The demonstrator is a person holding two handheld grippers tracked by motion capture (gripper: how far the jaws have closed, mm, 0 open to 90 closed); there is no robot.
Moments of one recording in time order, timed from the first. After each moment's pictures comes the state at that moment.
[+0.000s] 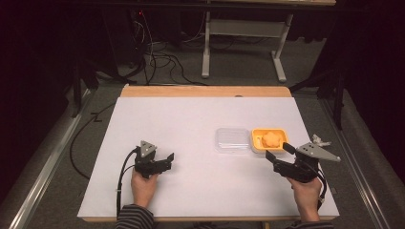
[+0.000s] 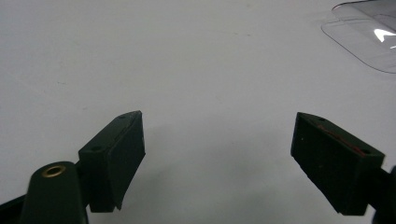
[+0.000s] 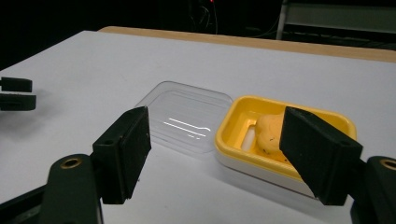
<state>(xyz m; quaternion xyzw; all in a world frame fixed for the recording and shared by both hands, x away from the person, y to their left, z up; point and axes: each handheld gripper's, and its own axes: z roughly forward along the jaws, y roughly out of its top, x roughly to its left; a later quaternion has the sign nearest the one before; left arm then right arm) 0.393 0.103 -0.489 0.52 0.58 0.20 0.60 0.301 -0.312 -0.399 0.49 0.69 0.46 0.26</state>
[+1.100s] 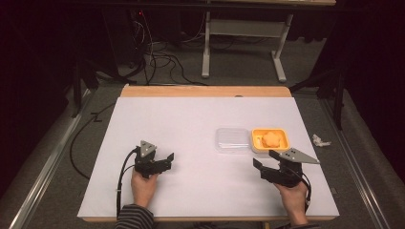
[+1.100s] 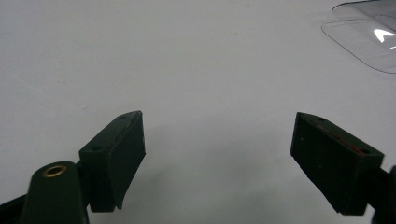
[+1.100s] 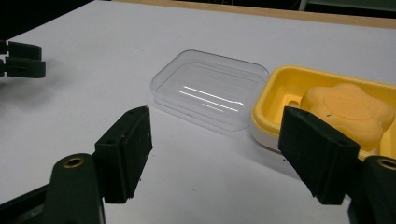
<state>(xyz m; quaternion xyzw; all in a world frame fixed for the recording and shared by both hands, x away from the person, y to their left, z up) 0.394 0.103 -0.489 0.51 0.58 0.19 0.60 0.305 -0.284 -0.427 0.49 0.71 0.45 0.23</state>
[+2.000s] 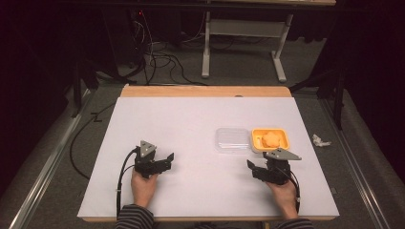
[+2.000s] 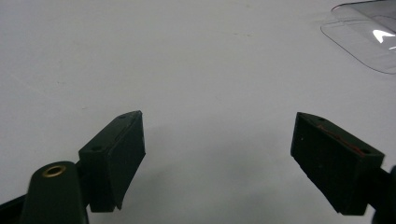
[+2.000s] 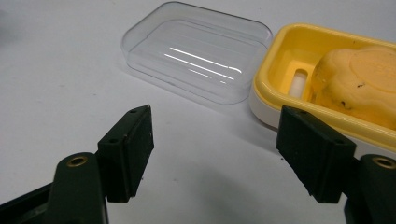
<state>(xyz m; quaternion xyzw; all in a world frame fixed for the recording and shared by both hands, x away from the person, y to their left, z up) 0.394 0.103 -0.488 0.51 0.58 0.19 0.60 0.325 -0.269 -0.457 0.50 0.74 0.38 0.24</state>
